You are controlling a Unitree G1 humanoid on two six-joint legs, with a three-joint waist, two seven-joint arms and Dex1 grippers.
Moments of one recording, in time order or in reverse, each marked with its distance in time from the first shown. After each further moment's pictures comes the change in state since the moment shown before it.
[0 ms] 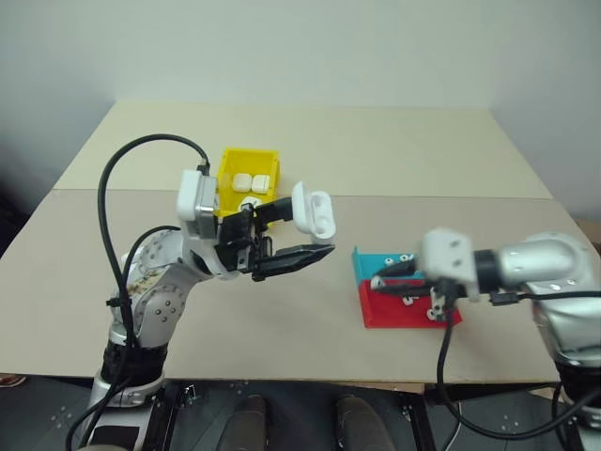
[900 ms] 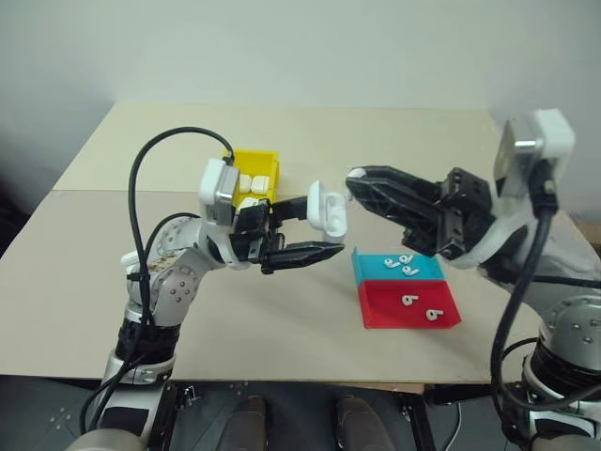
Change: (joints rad) left arm -0.094 -0.027 -0.043 0.112 0.005 0.051 -0.072; right arm -0.194 0.195 -0.082 -0.136 0.861 0.254 -0.774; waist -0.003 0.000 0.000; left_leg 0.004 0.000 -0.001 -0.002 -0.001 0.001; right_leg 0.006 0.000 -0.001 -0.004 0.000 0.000
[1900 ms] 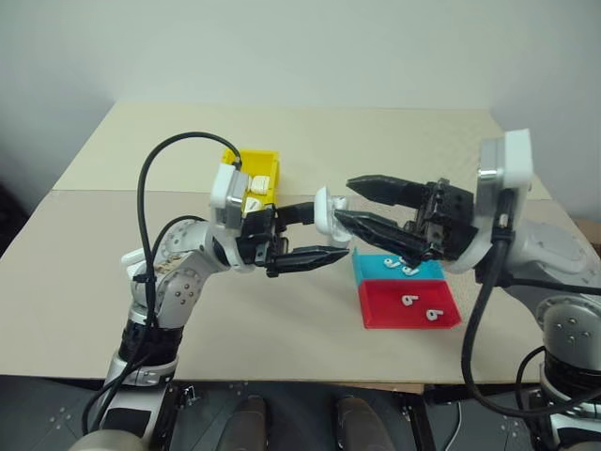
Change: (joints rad) left arm 0.006 -0.015 -0.011 -0.004 0.036 0.013 0.015; right arm 0.042 -0.127 0.109 0.012 -0.208 -0.161 0.191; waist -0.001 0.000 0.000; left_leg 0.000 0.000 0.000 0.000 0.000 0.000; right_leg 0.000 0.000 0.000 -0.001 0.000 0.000
